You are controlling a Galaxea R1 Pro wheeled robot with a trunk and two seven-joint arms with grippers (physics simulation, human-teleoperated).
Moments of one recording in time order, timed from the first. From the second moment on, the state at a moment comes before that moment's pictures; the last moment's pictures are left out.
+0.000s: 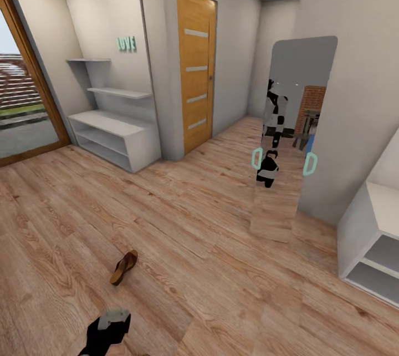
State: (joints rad) left arm -0.37 0.07 0.08 -0.33 -0.01 -0.28 0.00; right arm -0.02 -0.07 -0.01 -0.64 0.00 -0.33 0.00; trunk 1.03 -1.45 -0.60
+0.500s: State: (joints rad) left arm -0.49 0.07 0.08 -0.33 -0.04 -0.15 -0.03; right arm -0.09 -0.08 -0.01 -0.97 0.00 -0.09 0.00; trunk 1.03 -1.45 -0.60
